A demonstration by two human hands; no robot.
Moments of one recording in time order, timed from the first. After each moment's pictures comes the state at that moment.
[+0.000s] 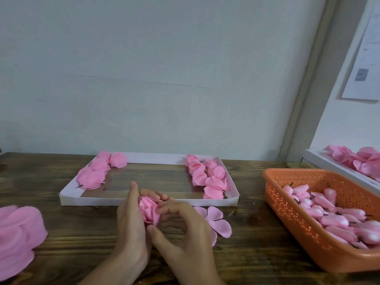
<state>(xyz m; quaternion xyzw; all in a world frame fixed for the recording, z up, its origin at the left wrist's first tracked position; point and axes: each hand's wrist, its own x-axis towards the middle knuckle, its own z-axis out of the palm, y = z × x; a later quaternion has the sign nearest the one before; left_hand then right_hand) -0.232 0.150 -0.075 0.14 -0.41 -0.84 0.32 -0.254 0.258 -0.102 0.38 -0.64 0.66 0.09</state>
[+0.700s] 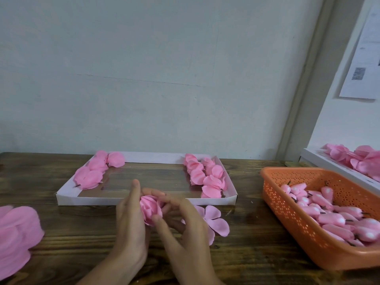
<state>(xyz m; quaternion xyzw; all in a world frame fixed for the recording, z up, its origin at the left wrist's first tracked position) -0.235 0.148 -0.080 0.15 -0.48 -0.79 0.36 -0.254 0.257 -0.100 0.36 -0.64 0.67 0.09</state>
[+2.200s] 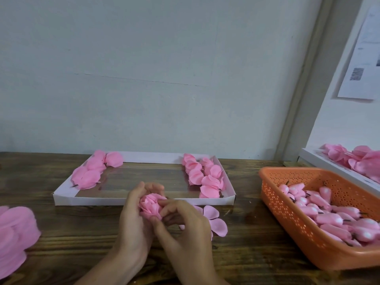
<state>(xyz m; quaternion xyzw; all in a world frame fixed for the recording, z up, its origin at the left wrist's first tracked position) -0.229 0.155 -0.075 0.05 -0.42 -0.88 0.24 -0.265 0.256 -0.106 0.36 -0.69 0.60 0.17</state>
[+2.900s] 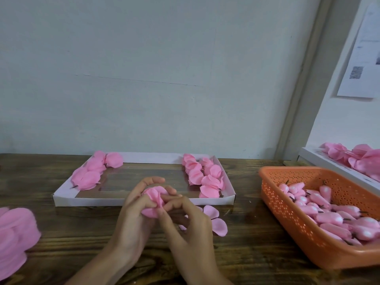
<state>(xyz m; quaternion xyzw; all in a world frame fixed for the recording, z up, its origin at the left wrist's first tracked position) -0.224 0.145 -0.070 -0.04 -0.48 -0.85 0.22 -0.262 0.261 -0.095 0.34 -0.64 0.68 0.08</state>
